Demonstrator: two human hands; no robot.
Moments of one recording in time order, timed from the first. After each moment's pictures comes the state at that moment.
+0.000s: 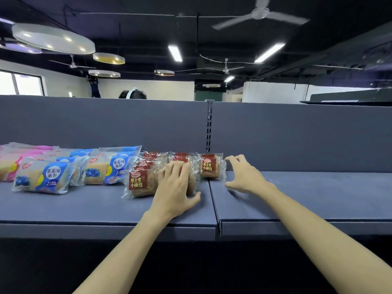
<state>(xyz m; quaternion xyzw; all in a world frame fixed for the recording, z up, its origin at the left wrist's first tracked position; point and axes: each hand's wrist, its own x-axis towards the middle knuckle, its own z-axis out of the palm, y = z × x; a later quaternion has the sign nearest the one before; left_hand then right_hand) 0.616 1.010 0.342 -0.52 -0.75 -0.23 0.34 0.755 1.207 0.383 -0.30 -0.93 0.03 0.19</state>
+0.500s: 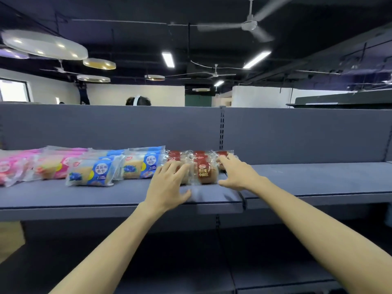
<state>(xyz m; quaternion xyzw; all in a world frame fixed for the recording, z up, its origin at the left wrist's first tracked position) 0.583 0.874 0.359 -0.57 -0.72 -0.21 0.34 0.754 1.045 0.407 -0.28 -0.95 -0.03 0.16</state>
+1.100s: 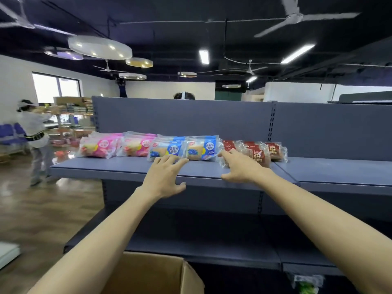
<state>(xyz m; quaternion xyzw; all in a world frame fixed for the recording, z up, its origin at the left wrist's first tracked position) 0.515 0.653 0.358 -0.52 -0.79 -0.11 0.30 0.683 0.850 0.408 -0.20 -0.97 -0.02 0.13</state>
